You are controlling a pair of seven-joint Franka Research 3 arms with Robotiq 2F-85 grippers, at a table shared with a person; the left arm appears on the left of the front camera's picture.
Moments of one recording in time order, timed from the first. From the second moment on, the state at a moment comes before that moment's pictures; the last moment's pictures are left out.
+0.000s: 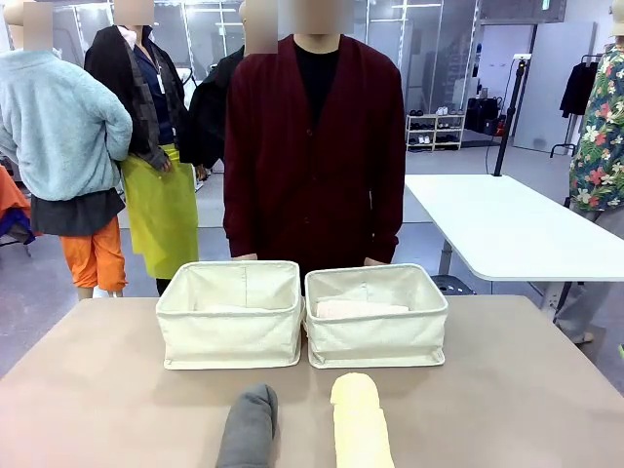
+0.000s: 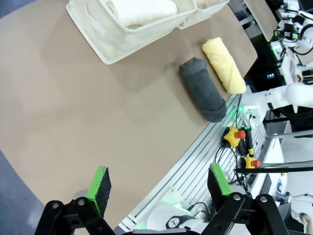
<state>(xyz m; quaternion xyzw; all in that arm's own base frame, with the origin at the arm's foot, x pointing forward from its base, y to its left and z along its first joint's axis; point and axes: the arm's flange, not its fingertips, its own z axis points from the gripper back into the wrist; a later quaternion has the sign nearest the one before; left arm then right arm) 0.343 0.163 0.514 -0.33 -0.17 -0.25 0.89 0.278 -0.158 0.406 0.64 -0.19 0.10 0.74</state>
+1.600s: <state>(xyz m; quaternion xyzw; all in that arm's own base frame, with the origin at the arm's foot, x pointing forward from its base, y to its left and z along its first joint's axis) 0.343 0.163 0.514 -0.33 -0.17 -0.25 0.89 0.274 -0.163 0.403 0.64 -0.20 0.09 0.74</state>
